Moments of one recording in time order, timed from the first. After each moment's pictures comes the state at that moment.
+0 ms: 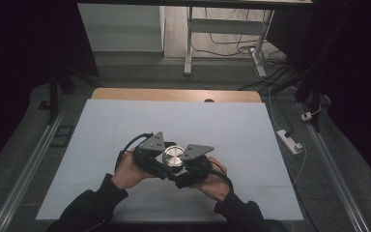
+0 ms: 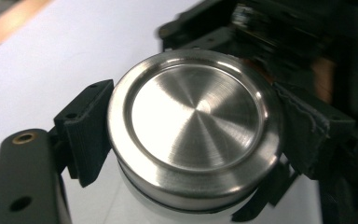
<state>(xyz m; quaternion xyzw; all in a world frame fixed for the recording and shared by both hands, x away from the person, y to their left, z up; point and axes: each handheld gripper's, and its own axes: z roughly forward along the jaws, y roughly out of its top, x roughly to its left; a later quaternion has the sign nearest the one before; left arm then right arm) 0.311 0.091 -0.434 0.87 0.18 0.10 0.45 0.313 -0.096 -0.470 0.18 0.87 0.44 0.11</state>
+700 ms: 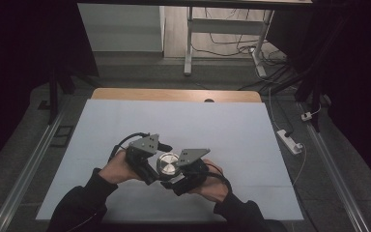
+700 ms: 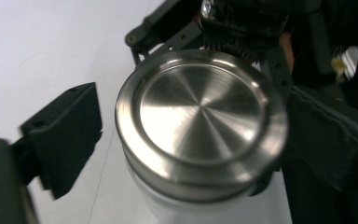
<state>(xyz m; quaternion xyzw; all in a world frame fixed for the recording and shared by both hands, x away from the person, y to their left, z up) 0.316 0.113 -0.429 0.90 0.05 0.02 0.44 0.302 -0.087 -0.468 0.11 0.88 0.45 0.06</state>
